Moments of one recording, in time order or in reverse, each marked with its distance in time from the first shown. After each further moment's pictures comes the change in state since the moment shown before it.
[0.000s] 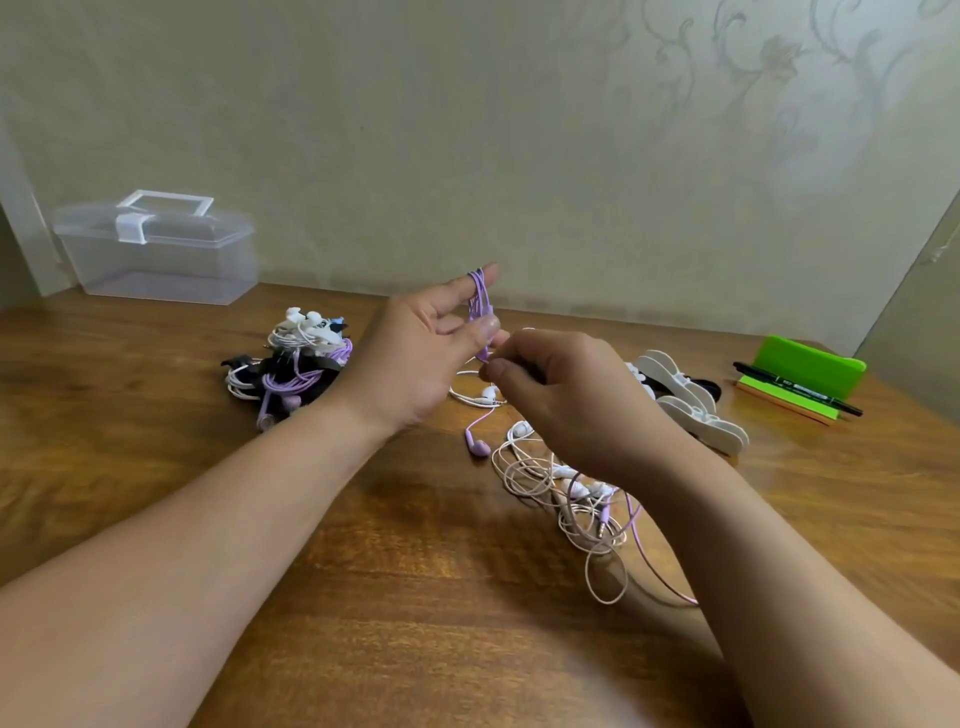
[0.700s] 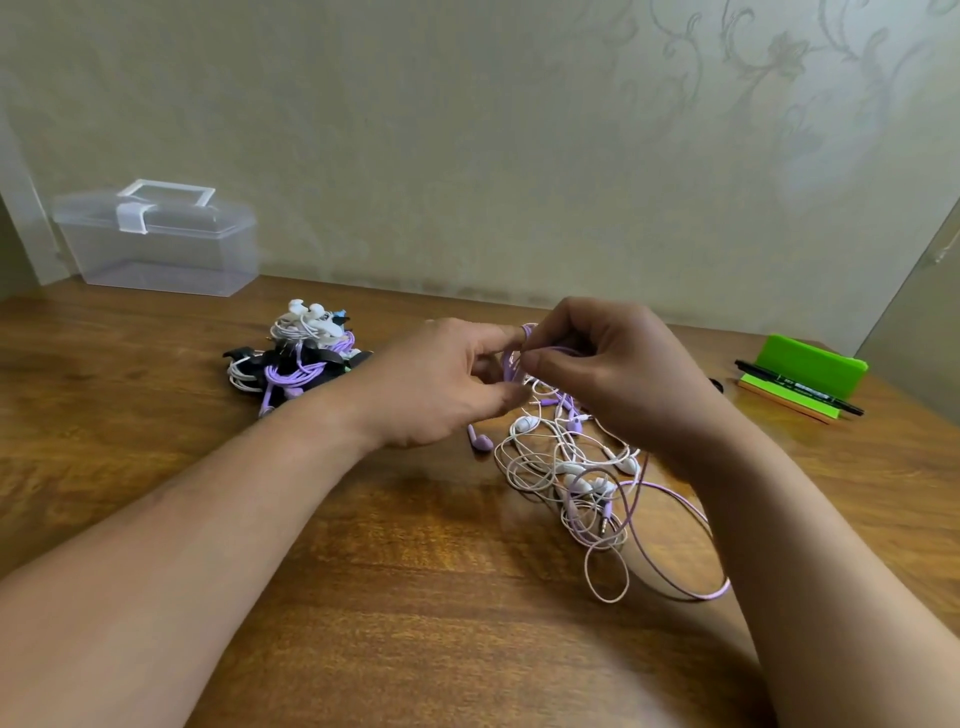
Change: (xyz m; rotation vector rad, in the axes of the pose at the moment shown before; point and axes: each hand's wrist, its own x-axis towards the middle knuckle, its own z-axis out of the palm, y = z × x) left_hand -0.009 0.005 -0.005 0.354 -0.444 0.046; right_hand -0.001 0.008 -0.029 0.188 -0.011 0.040
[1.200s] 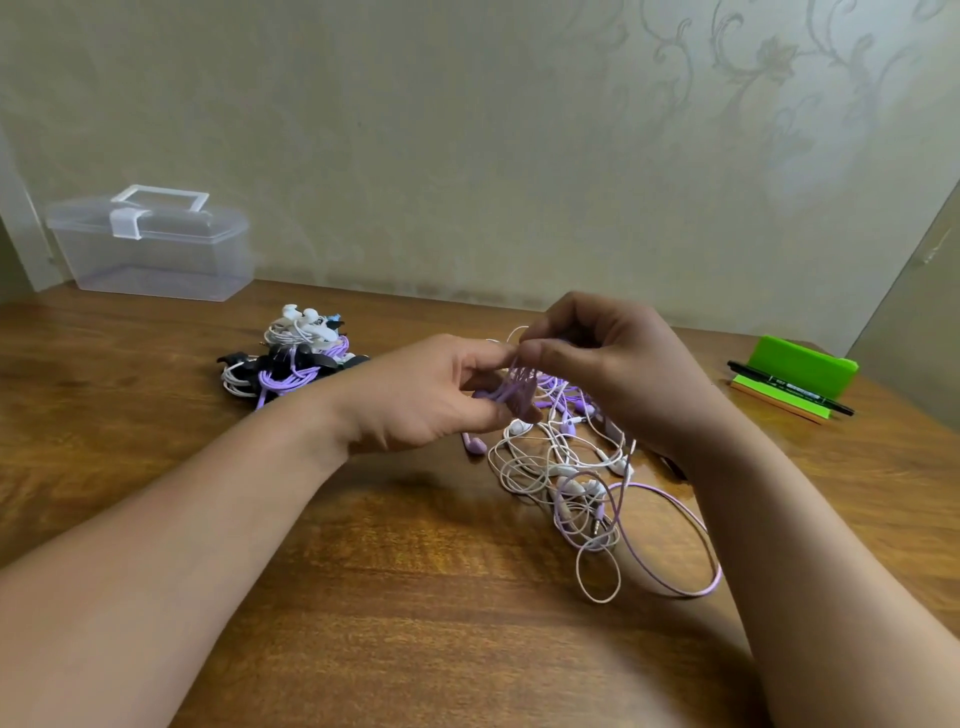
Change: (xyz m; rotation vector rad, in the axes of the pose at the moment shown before) left_hand -0.003 0.001 -0.002 -0.276 -0.172 -0.057; right_hand 0.003 0.006 -0.007 0.130 -0.005 0.014
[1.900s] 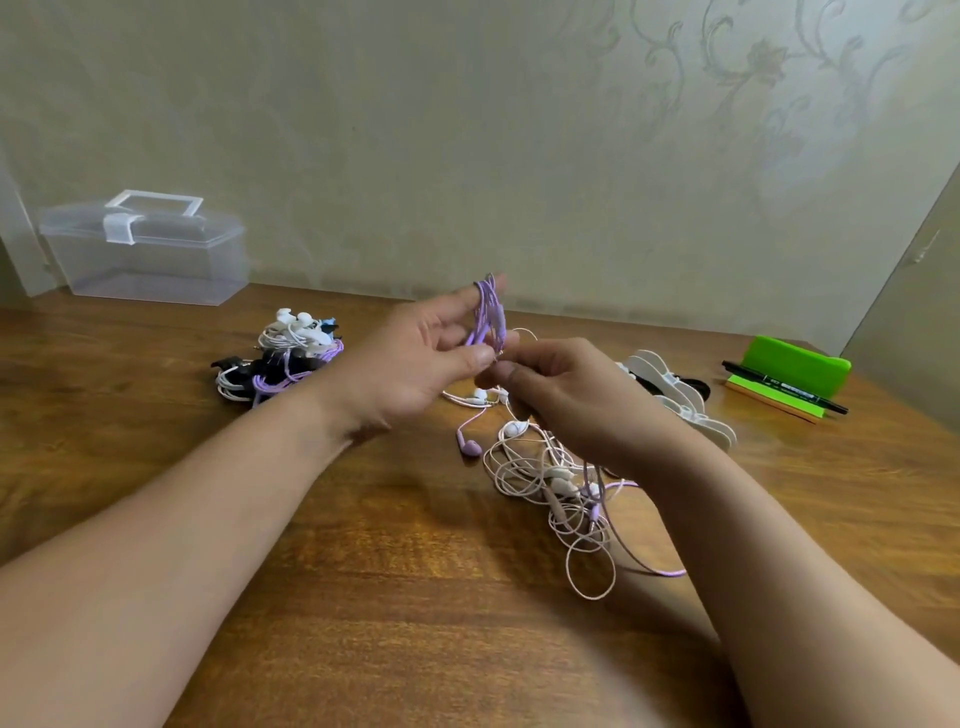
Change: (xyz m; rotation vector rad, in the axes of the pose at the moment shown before) left_hand 0.007 0.000 -0.003 -0.161 0.317 0.062; right_hand 0.001 0.004 0.024 -0.093 -0.131 0.168
